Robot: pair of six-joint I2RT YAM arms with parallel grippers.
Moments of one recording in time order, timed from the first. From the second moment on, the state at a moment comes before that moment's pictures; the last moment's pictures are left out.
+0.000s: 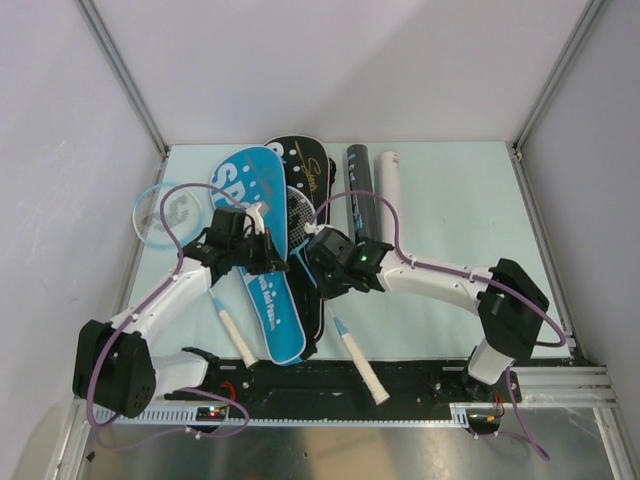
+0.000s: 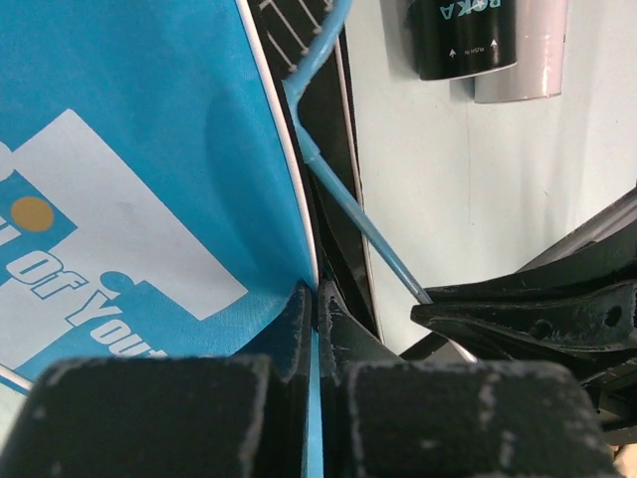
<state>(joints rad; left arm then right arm) -0.33 1.19 0.78 -0.43 0.42 -0.46 1.03 1.66 1.23 -0.54 0.04 0.57</state>
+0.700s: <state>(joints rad) -0.34 1.21 0.80 -0.34 0.43 -0.53 0.91 1.91 1.38 -0.21 0.00 0.62</state>
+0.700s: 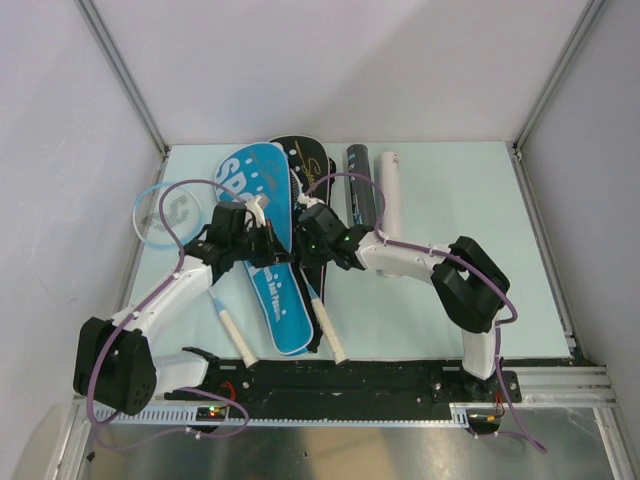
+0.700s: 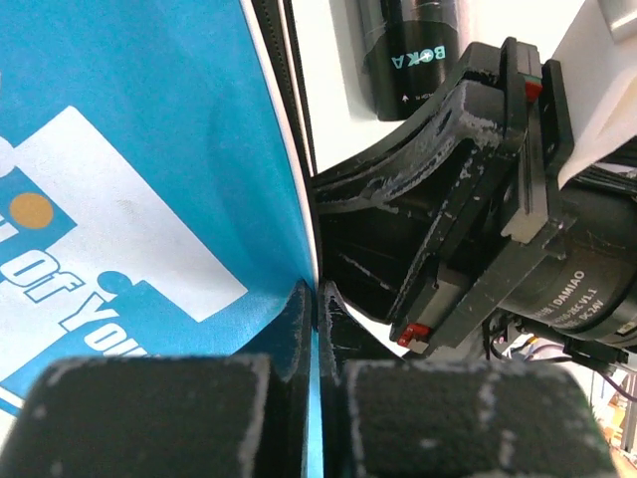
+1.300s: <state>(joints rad) -0.34 1.19 0.69 -0.24 0.39 -0.63 0.90 1.98 1.35 0.01 0.03 0.73</state>
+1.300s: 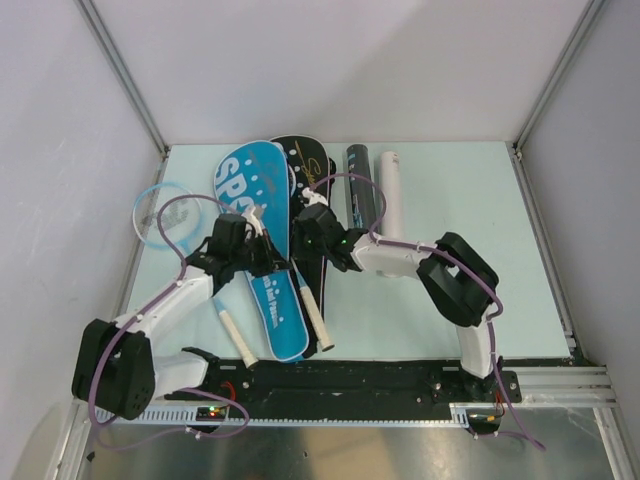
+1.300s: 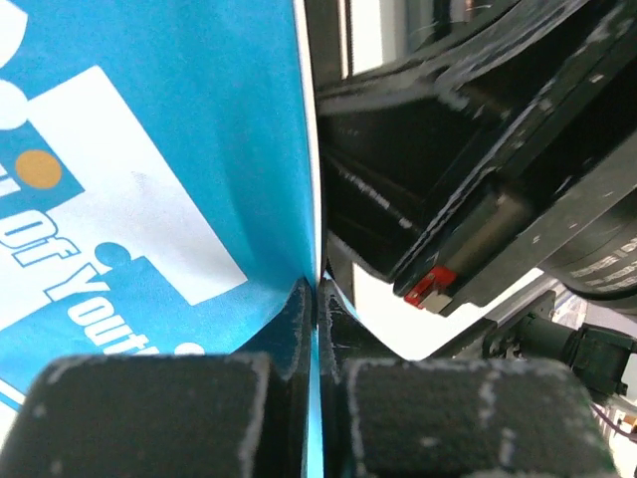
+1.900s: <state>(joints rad) -0.34 1.19 0.66 -0.21 0.37 -0.68 0.80 1.74 1.21 -0.06 -0.24 0.66</state>
